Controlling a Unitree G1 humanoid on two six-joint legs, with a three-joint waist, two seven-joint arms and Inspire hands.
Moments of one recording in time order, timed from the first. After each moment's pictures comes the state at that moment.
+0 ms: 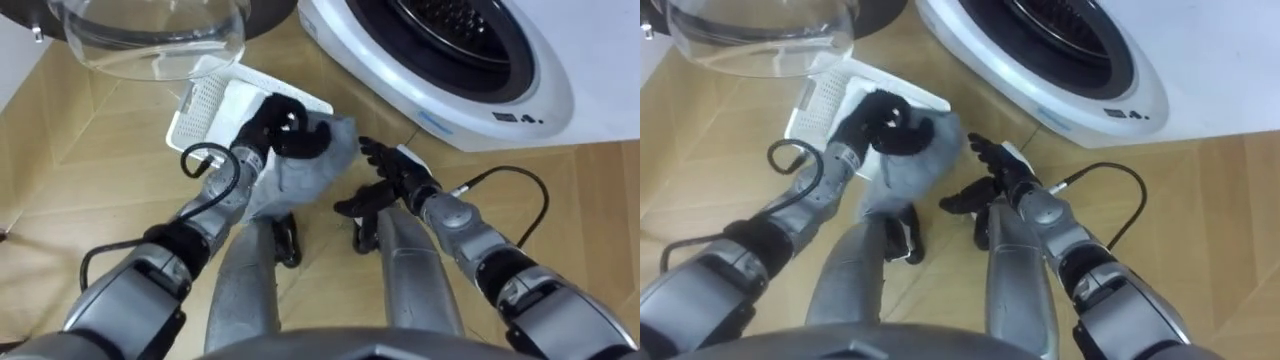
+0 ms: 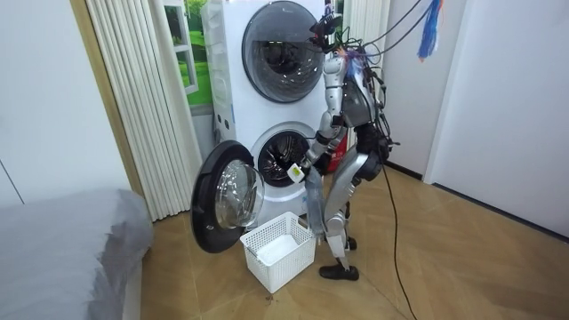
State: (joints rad) left arm -0.33 0.18 -0.57 0.90 -0.49 -0.22 -0.05; right arm -0.31 -0.22 0.54 1.01 0.18 -0.17 0.09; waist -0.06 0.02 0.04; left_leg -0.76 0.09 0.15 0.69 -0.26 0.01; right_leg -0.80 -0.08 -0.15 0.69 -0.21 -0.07
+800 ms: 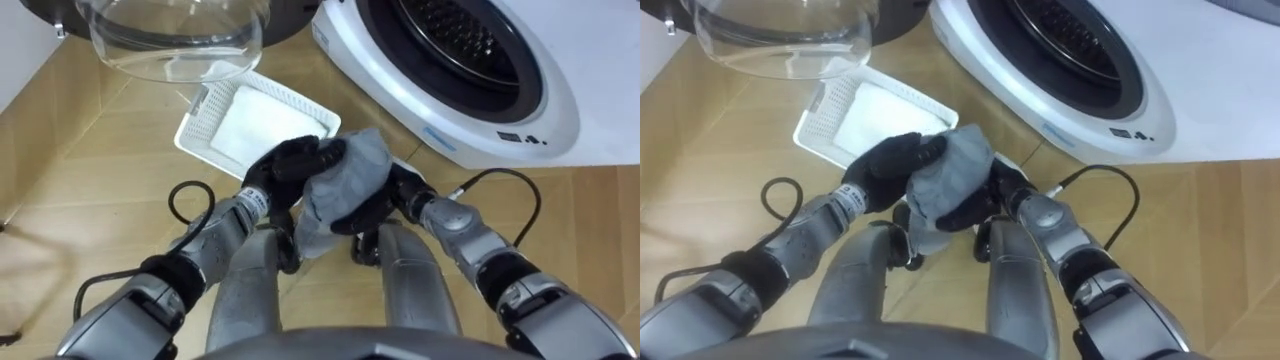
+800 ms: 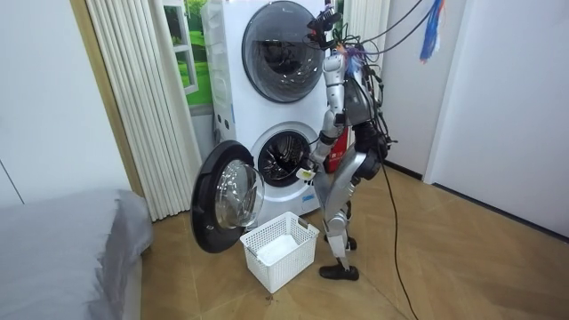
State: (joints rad) left arm -0.28 0.19 -0.63 0.88 -1.08 -0.13 -0.35; right arm -0.29 -0.20 0.48 0.97 0.07 -0.12 0.19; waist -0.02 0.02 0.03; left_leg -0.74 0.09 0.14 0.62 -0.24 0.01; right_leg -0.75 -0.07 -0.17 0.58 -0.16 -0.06
